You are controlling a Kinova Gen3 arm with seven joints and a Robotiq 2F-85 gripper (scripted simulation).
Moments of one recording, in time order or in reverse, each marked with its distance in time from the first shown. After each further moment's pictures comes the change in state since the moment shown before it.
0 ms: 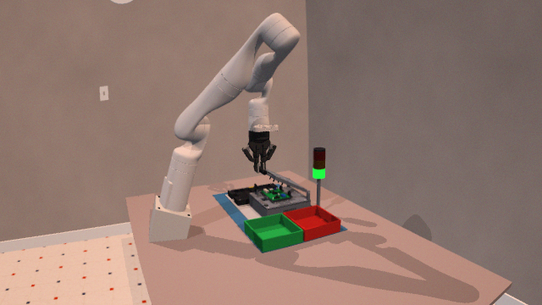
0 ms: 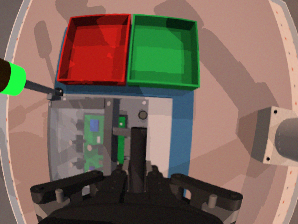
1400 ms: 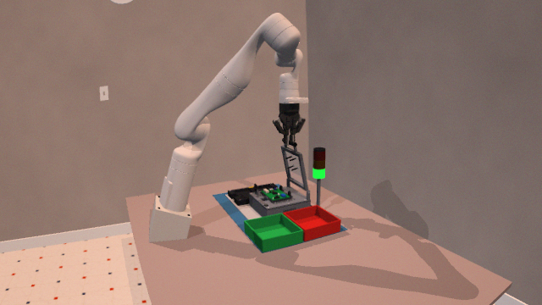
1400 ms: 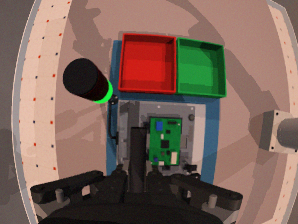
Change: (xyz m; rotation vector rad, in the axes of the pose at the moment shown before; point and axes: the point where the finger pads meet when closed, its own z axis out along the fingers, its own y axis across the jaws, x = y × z) arm 0.002 -0.123 -0.091 -0.007 0.000 0.007
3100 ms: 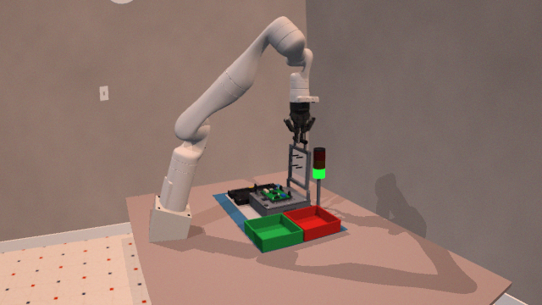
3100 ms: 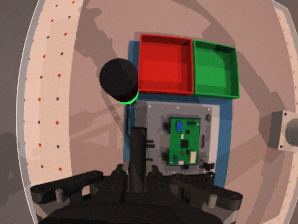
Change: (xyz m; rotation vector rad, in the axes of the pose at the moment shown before) arm 0.000 -0.046 -0.002 0.008 -0.002 0.002
